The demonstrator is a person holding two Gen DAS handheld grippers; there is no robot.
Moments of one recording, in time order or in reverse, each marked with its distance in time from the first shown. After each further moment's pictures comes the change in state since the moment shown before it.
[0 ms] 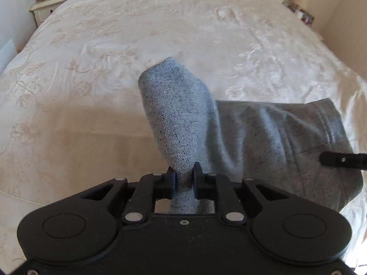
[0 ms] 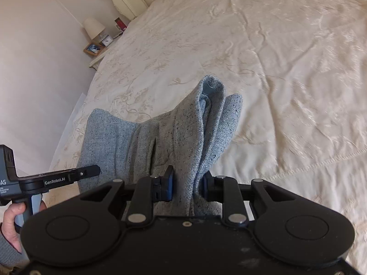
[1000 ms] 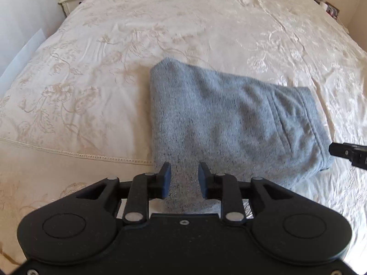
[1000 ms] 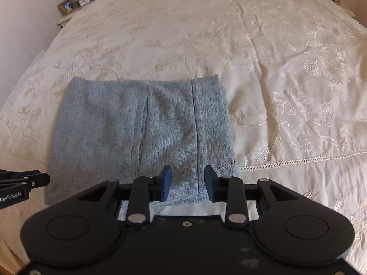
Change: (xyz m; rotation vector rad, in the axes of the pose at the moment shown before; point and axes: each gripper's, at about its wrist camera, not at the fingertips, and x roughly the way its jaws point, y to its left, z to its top) left arm -0.033 -0.028 -0.064 -0.066 -0.009 0.116; right arm 0.051 0.049 -0.051 -0.177 0.054 -0.335
